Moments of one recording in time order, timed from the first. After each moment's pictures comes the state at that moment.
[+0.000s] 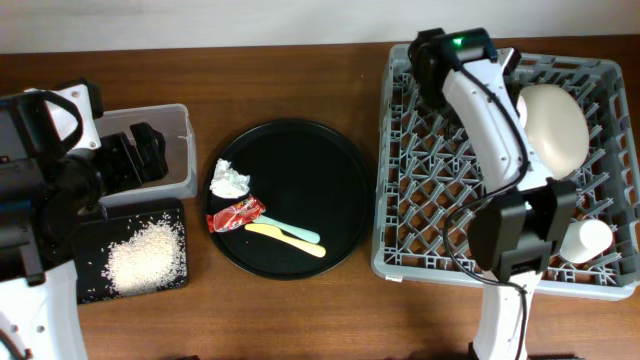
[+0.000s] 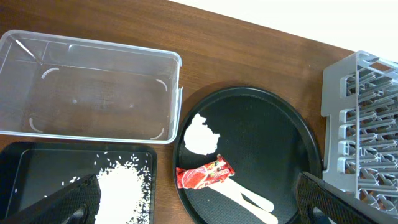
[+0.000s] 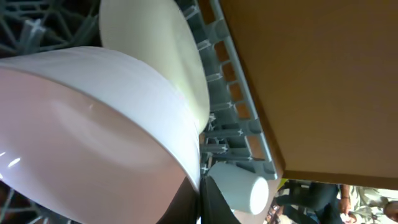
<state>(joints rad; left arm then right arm) 0.19 1.29 1.75 -1.28 0.18 -0.11 0.19 2.18 2.17 -1.69 0.95 0.71</state>
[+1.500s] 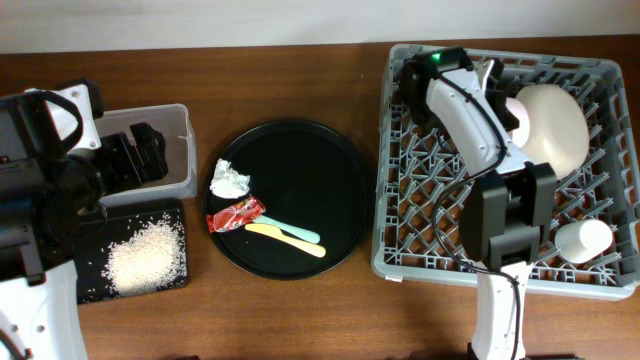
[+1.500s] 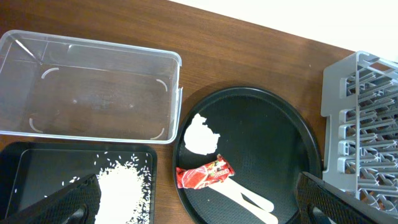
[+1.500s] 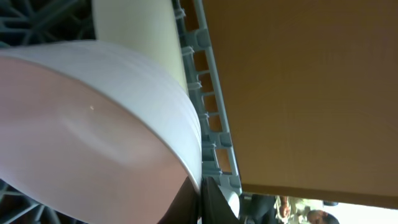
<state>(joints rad) 0.19 1.29 1.75 -1.28 0.18 -0.11 0.21 2.26 2.06 -1.69 1.12 0.69</state>
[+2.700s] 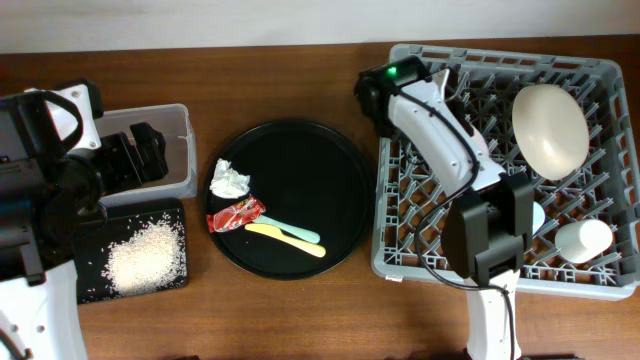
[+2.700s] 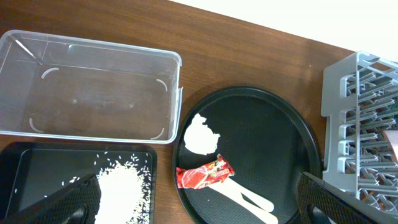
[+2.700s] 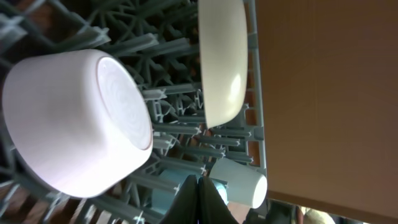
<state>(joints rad) 0.19 1.29 1.75 -1.28 0.18 -0.11 0.38 2.21 2.05 -1.69 0.98 0.67</state>
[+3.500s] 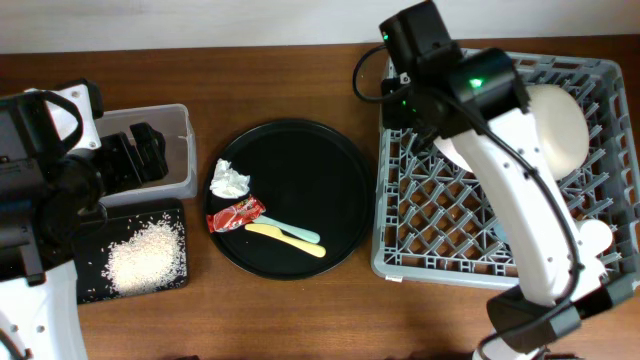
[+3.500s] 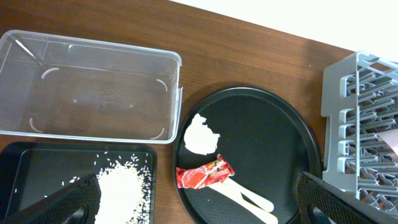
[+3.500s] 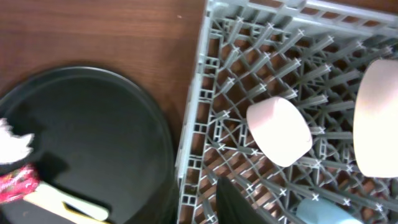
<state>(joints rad) 0.19 1.29 1.75 -1.28 0.18 -0.11 0.43 1.82 2.20 -1.43 0.25 0.31</state>
